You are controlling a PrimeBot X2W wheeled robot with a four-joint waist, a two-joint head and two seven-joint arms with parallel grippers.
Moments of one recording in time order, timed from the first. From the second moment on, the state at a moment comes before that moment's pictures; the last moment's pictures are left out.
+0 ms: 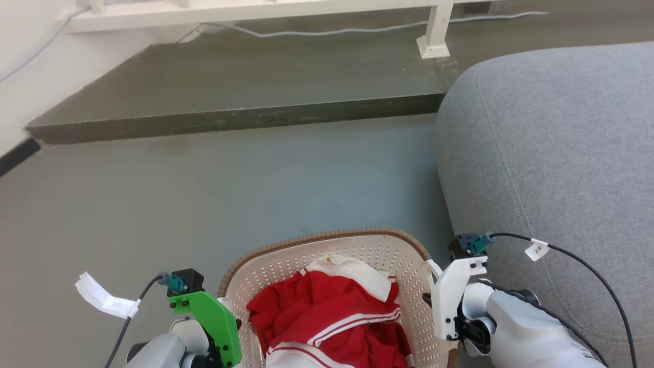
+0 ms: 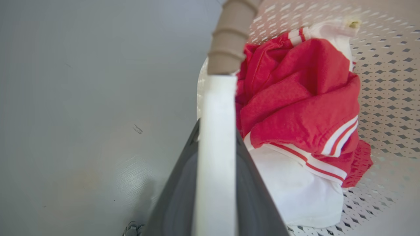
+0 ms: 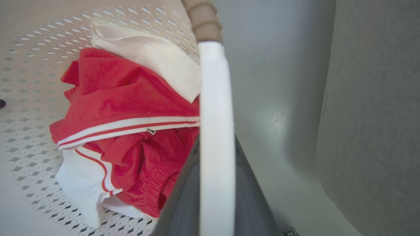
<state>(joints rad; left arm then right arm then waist) -0.47 0.08 -0.80 1.04 -1.04 -0.12 0.20 -0.52 -0.04 0.84 1.15 0.81 0.11 0.19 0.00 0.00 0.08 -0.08</state>
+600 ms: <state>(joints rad) -0.46 0.08 -0.82 1.04 -1.05 -0.12 0.20 -0.52 -0.04 0.86 1.15 0.84 0.11 0.22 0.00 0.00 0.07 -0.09</state>
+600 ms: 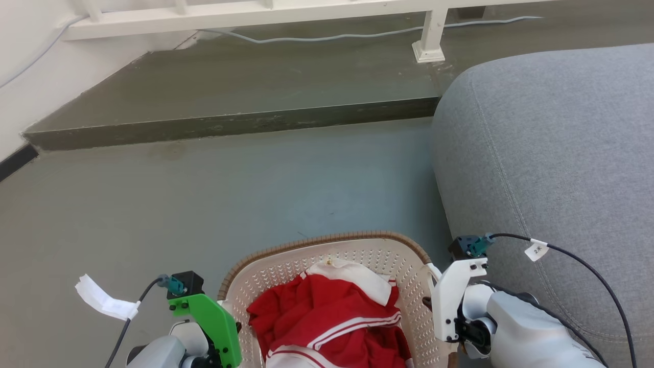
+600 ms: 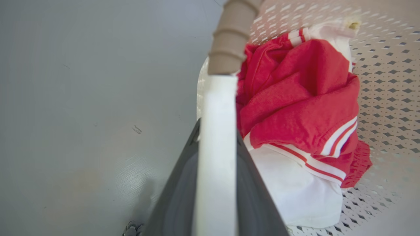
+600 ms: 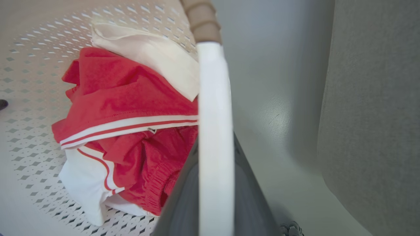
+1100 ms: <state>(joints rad) -0.47 0.09 -0.84 1.03 -1.06 -0.12 0.20 -0.53 -0.04 0.87 1.15 0.85 0.11 0.22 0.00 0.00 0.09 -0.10</state>
